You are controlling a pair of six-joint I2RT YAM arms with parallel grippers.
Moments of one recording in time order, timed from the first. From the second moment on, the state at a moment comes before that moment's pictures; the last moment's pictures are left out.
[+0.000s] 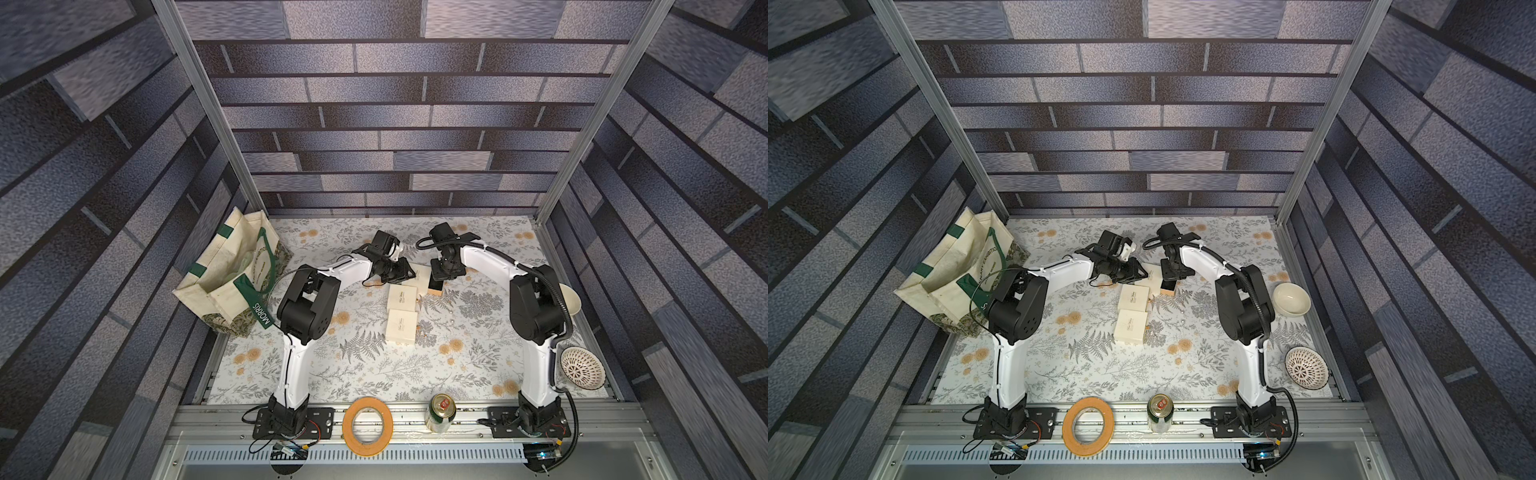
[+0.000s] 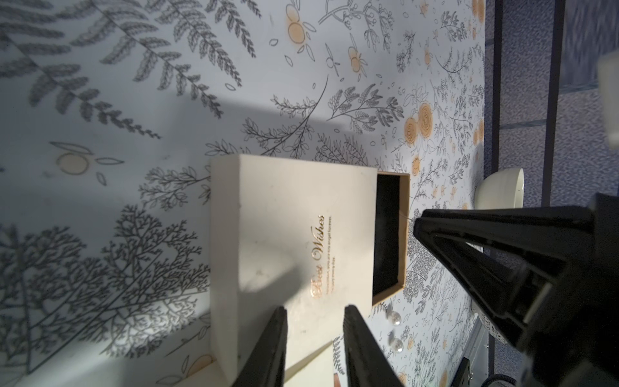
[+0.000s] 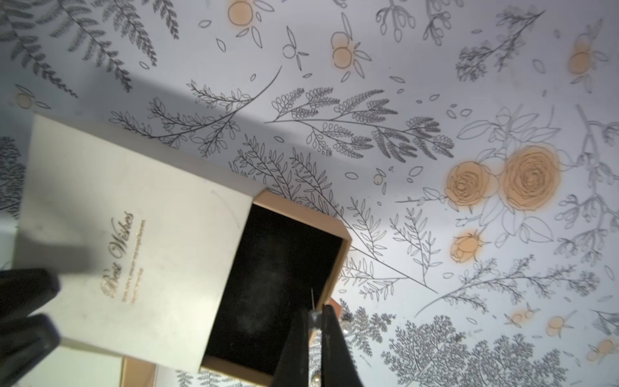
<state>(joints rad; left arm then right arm) -0.48 2.10 1.49 -0.28 0.55 -0.56 0.46 2.02 1.61 -0.87 0.13 0.31</state>
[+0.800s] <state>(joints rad) -0.48 2.10 1.49 -0.28 0.55 -0.56 0.35 1.87 1.33 -0.70 -0.03 0.39</state>
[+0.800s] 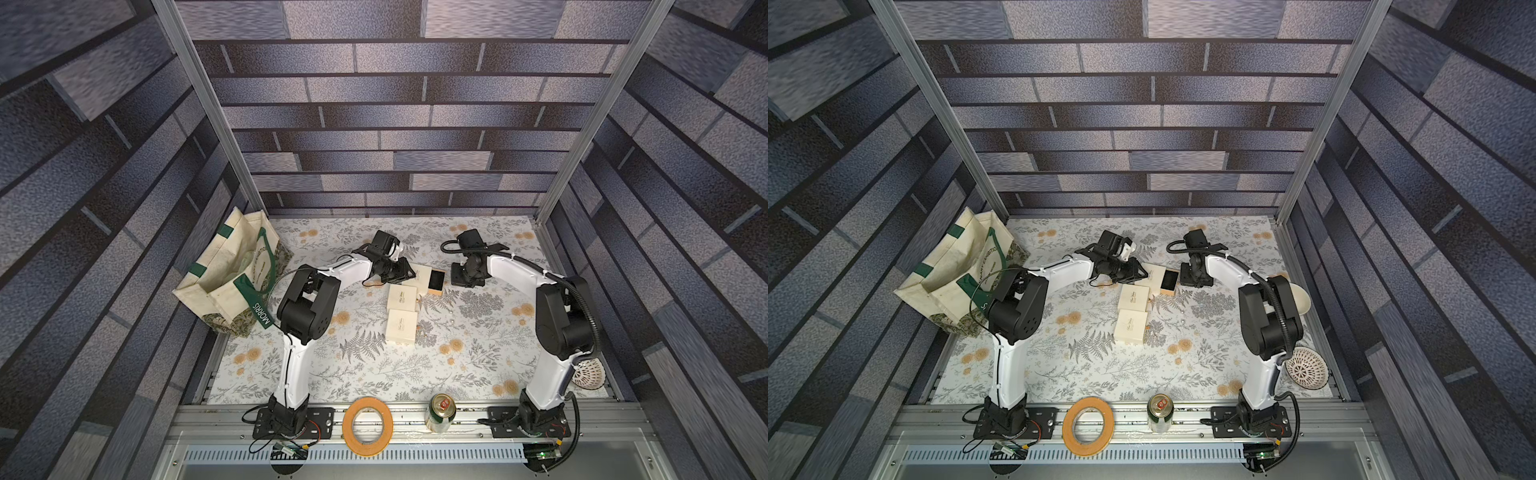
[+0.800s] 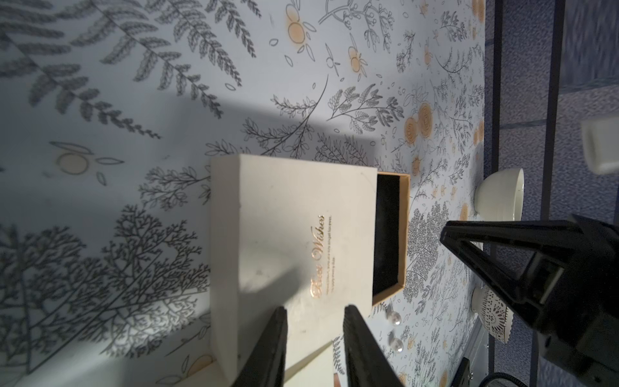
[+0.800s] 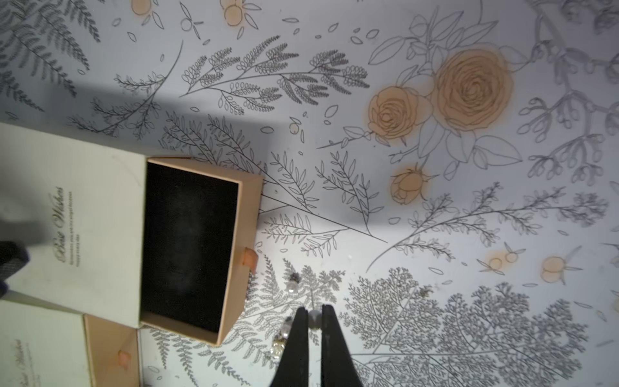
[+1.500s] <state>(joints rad) -0.48 2.10 1.48 -0.28 0.55 -0.56 0.34 1.95 1.33 -0.63 -0.10 0.42</state>
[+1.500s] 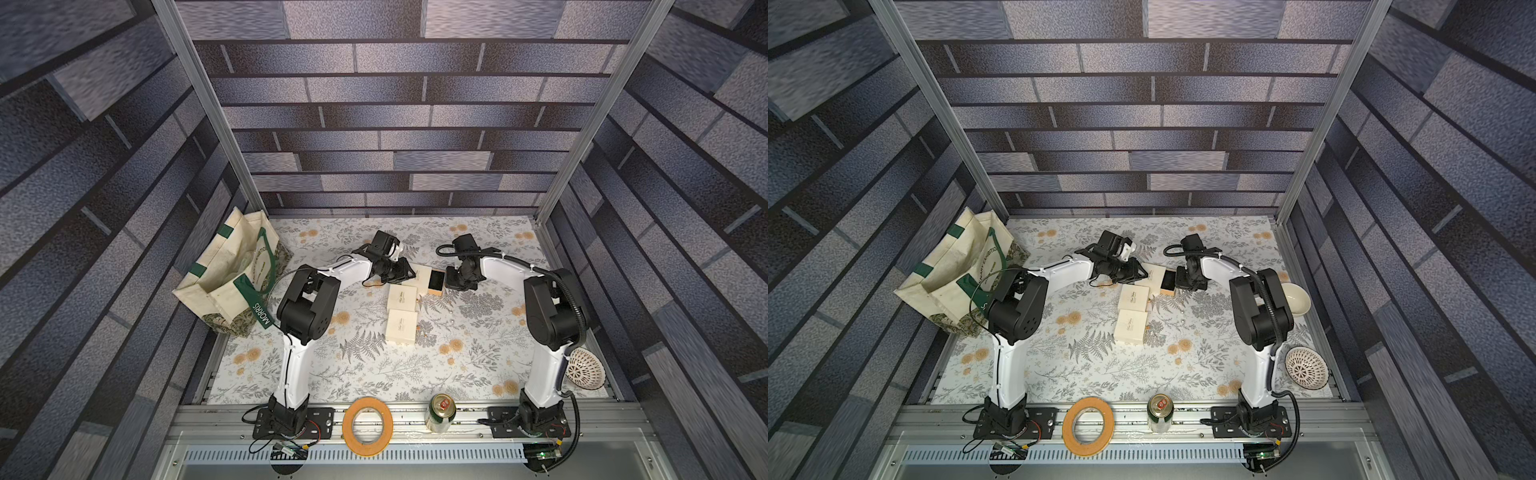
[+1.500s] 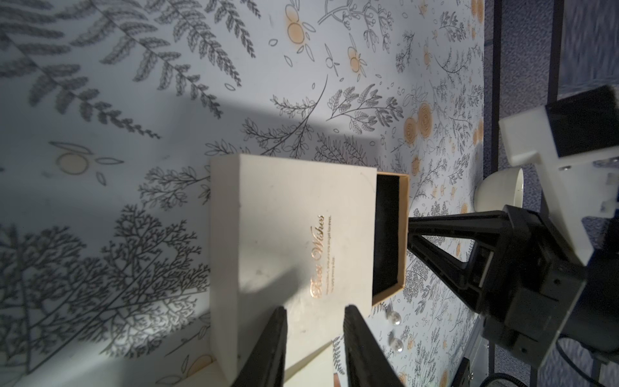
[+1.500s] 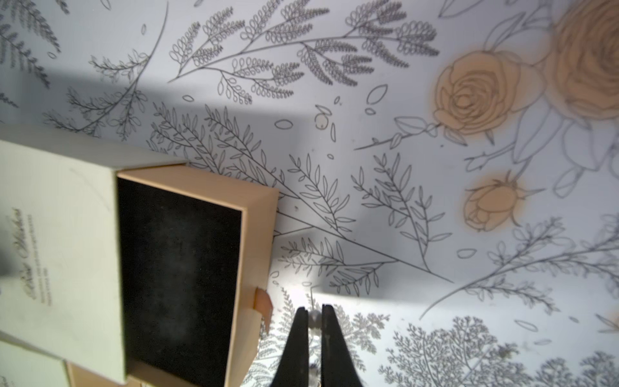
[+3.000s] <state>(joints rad) -0.38 2.11 1.55 -0.43 0.49 -0.53 0.34 1.97 1.40 -0.65 -0.08 0.40</state>
